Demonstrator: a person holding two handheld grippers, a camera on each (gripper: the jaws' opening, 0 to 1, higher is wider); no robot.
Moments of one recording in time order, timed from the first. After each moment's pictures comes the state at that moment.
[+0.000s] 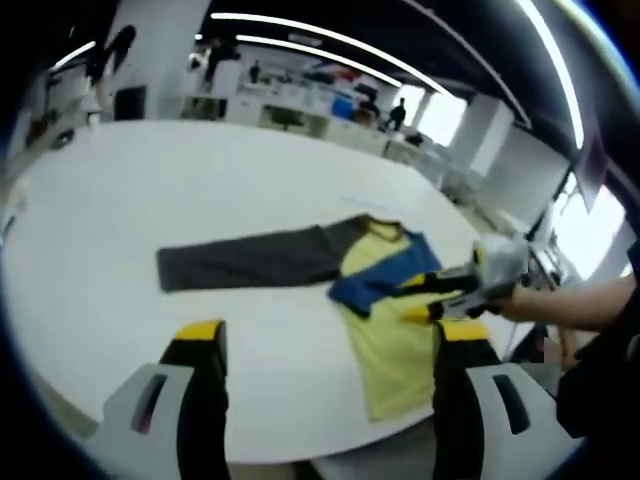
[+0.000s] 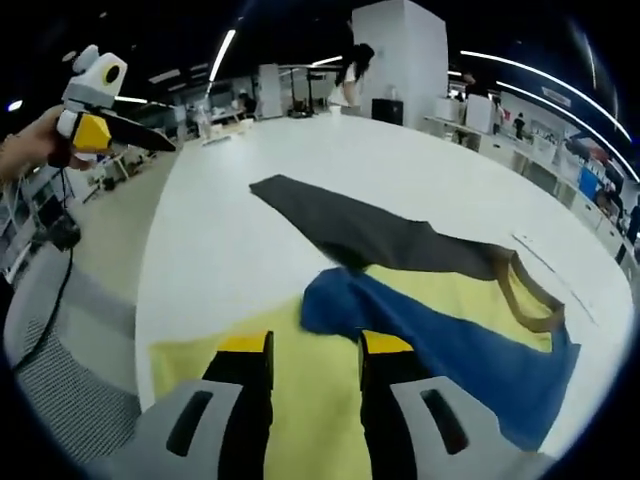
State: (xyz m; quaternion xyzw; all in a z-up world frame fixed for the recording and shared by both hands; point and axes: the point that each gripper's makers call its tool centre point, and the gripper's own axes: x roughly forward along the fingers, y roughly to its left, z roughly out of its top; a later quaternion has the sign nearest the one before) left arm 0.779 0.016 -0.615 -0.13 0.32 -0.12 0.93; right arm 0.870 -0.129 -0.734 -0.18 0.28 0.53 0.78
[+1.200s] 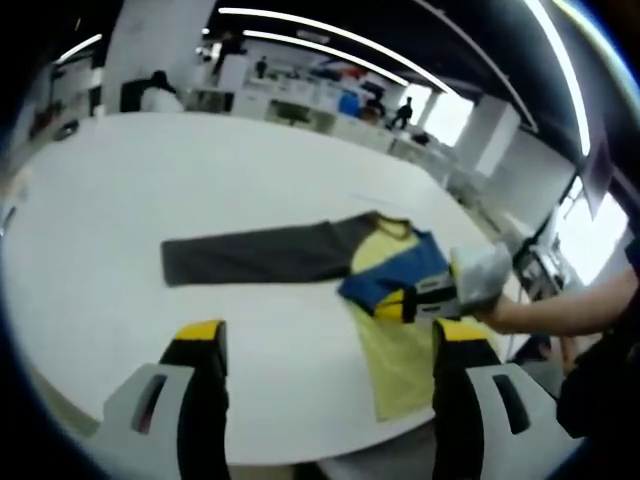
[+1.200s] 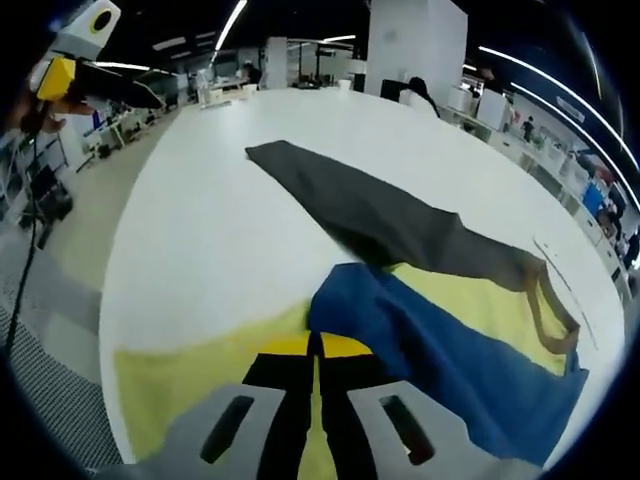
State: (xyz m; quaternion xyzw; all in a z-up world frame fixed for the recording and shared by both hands) left arm 0.784 0.026 -0.625 -0.14 0.33 -0.11 0.93; right arm 0.877 -0.101 -0.761 -0.23 0.29 0.51 0.77
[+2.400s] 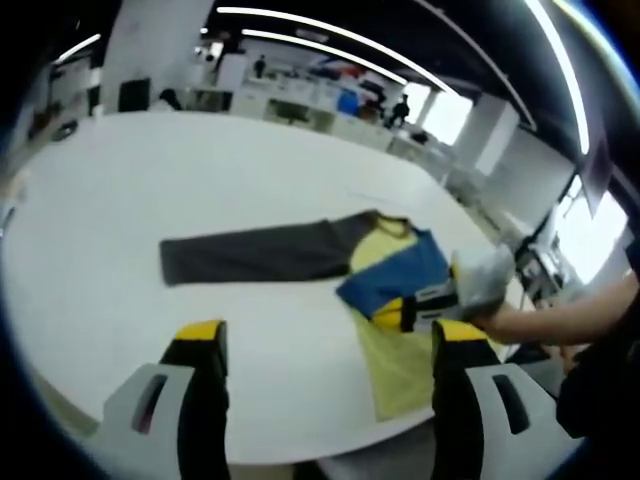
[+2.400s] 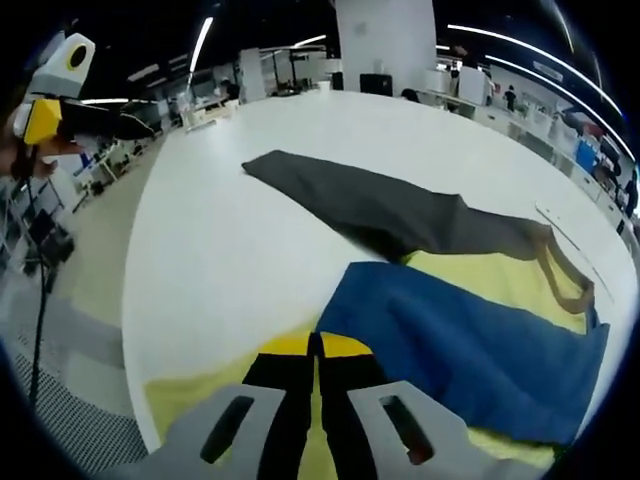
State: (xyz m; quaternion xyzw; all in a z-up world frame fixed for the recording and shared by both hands) left arm 0.782 0.025 -0.625 -0.14 0.33 -0.11 0.93; right arm 0.858 -0.093 -0.765 -0.18 0.33 0.50 0.78
